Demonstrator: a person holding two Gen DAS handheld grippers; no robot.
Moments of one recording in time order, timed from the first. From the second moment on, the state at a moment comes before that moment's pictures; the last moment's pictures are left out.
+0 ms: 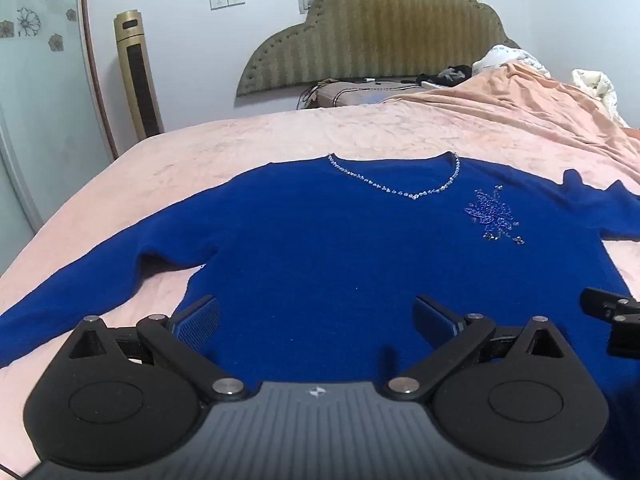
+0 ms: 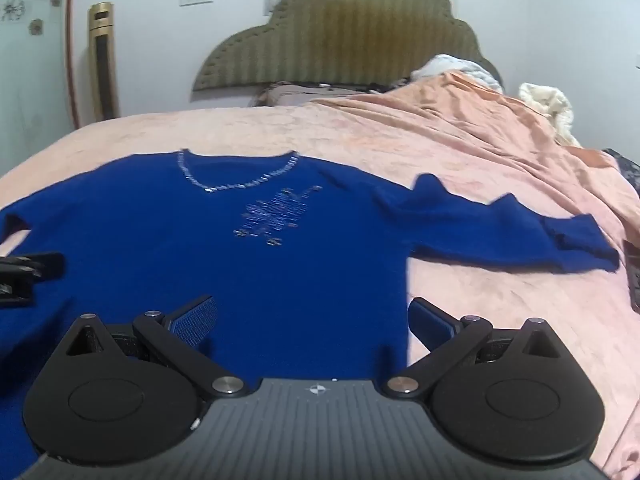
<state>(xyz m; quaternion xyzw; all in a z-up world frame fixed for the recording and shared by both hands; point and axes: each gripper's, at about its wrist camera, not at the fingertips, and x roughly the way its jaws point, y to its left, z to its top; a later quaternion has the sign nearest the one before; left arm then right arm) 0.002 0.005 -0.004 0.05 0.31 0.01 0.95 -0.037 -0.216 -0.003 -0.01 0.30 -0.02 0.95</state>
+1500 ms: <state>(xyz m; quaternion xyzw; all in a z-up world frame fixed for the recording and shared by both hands) 0.019 -0.007 -0.014 0.06 0.32 0.04 0.95 -0.035 -0.216 0.020 -0.03 0.28 0.04 0.96</state>
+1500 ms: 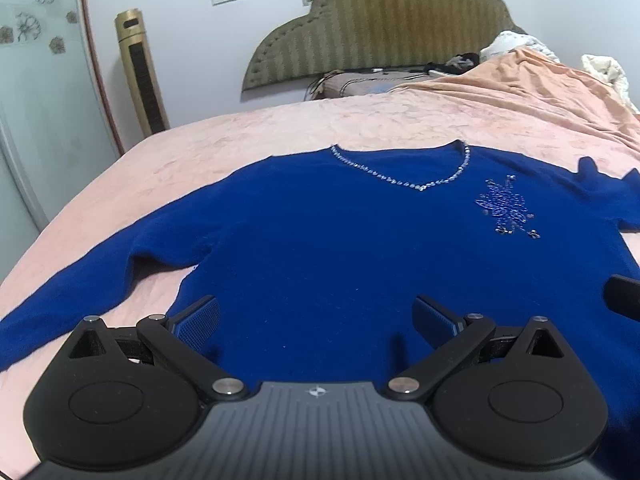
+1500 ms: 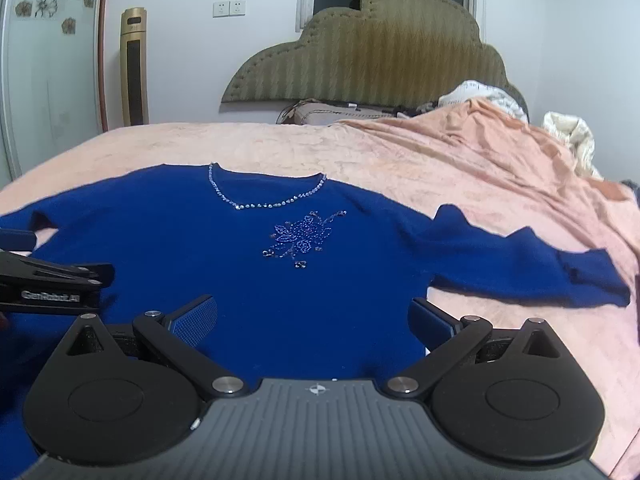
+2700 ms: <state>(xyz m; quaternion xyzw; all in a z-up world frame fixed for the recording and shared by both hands) 0.032 -0.021 -0.023 0.10 0.34 0.03 0.94 -0.043 -0.213 0.013 -0.03 0.25 0.06 0.96</state>
